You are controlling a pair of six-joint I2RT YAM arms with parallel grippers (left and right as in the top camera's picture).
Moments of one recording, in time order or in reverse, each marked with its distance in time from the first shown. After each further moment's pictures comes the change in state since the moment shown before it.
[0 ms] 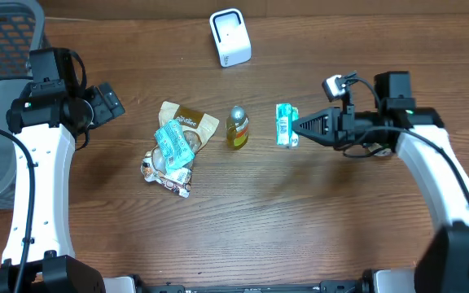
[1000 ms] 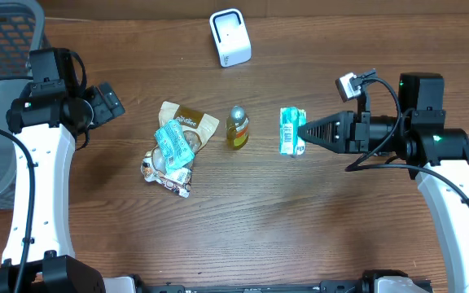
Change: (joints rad) left arm 0.000 0.000 0.000 0.000 0.000 0.000; right arm 0.000 -0.214 0.006 0.024 0.089 0.199
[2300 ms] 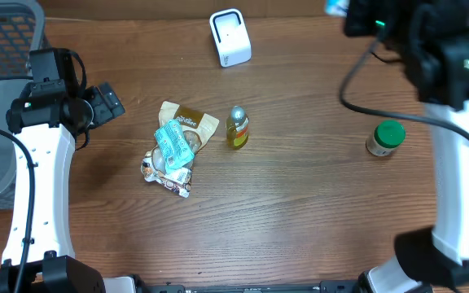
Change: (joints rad) left arm 0.000 0.000 0.000 0.000 0.002 0.000; right arm 0.284 0.468 1.221 -0.378 1.576 -0.184
